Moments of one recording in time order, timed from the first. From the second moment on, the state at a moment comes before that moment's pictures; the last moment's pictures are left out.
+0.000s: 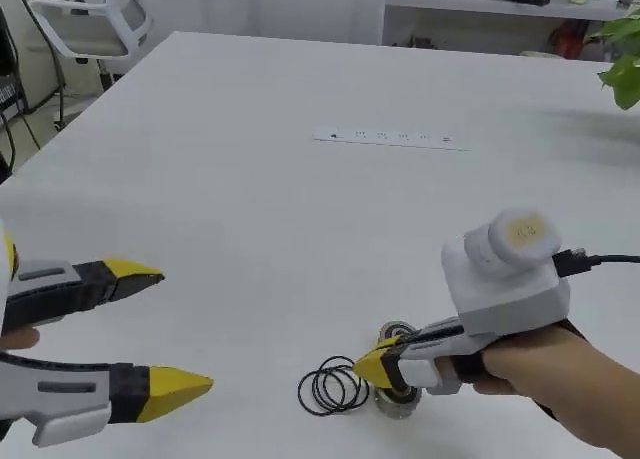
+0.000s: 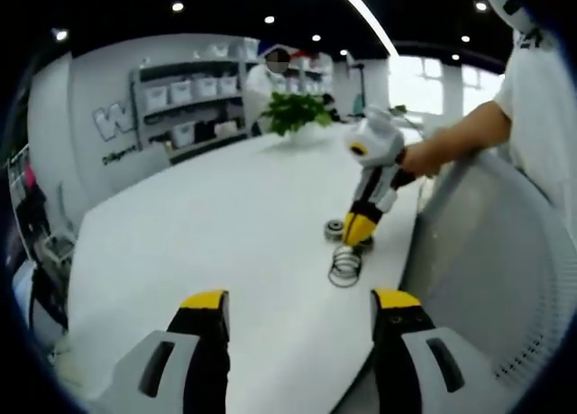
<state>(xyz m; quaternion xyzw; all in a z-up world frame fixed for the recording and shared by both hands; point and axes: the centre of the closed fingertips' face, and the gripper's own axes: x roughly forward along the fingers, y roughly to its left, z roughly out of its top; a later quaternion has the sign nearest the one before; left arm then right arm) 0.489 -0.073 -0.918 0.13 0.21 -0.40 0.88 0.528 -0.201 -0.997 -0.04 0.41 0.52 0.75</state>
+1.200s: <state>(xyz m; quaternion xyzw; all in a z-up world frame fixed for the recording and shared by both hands) 0.477 -0.085 -0.926 0.08 0.21 -0.41 0.89 0.493 -0.223 -0.911 -0.06 0.31 0.59 0.74</state>
